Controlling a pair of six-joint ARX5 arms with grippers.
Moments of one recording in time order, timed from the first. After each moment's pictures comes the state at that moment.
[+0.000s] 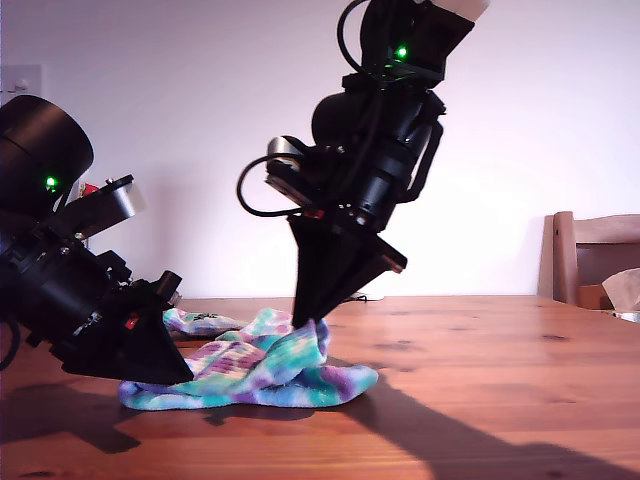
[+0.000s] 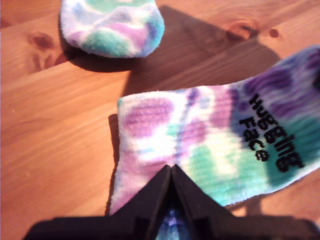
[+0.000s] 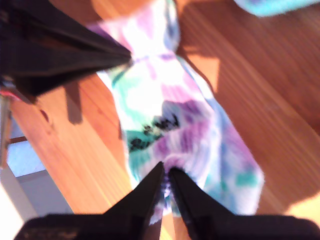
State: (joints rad) left arm -0.44 1.65 0.52 0.39 0.31 -0.07; right arm 0.61 2.08 1.62 -0.93 -0.46 -0.18
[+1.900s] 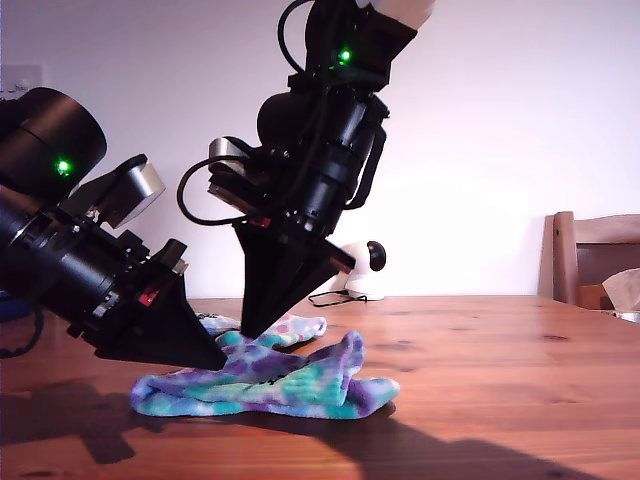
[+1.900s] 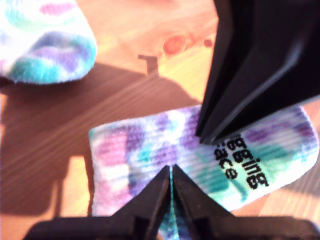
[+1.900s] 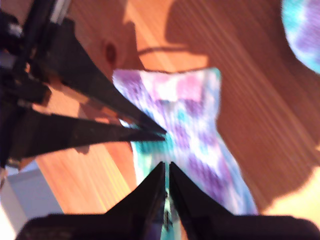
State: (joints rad) left arm -0.44 1.65 0.56 0.35 0.49 -0.02; right arm 0.68 2.19 1.77 -0.96 -0.44 -0.22
